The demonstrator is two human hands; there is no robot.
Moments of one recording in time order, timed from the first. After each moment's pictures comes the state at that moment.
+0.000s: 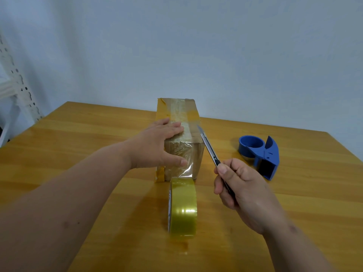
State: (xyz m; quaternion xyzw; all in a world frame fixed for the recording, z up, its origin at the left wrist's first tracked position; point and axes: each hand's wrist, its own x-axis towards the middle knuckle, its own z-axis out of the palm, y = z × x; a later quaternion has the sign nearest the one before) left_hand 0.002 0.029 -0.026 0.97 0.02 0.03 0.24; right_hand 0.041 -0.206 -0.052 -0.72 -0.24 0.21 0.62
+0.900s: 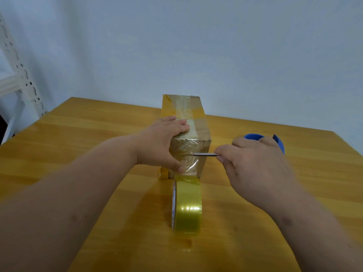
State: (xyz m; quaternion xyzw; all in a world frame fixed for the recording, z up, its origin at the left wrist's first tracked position) left_hand 0.007 0.035 -0.027 0.98 -0.01 0.00 0.18; right_hand 0.049 -0.193 -0.011 -0.88 -0.42 -0.22 0.01
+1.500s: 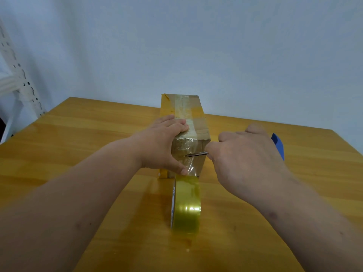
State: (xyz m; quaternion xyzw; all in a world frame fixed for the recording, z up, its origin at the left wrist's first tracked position) left_hand 0.006 0.026 -0.030 0.99 0.02 0.02 0.16; right_hand 0.033 -0.169 0.014 -0.86 -0.45 -0.20 -0.13
